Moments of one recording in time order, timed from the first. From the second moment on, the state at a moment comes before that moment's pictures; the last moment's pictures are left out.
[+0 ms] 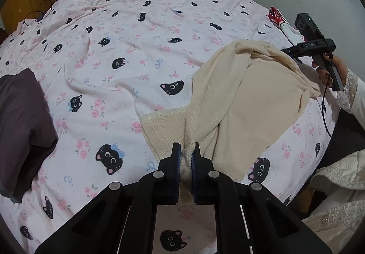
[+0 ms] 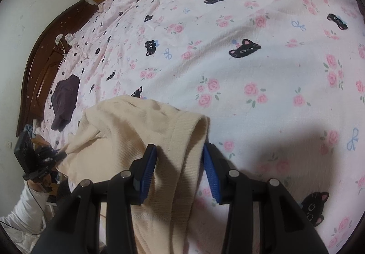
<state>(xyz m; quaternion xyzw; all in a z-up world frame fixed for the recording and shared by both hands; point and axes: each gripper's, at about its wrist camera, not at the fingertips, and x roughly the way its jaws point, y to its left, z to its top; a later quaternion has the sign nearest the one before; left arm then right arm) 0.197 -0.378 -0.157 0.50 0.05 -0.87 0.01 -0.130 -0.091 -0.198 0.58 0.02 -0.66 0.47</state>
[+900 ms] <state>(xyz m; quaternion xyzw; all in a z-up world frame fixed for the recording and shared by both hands) 0.166 -0.354 -0.143 0.59 -0.05 -0.81 0.02 -0.134 -0.101 -0.205 0.59 0.07 -0.63 0.50</state>
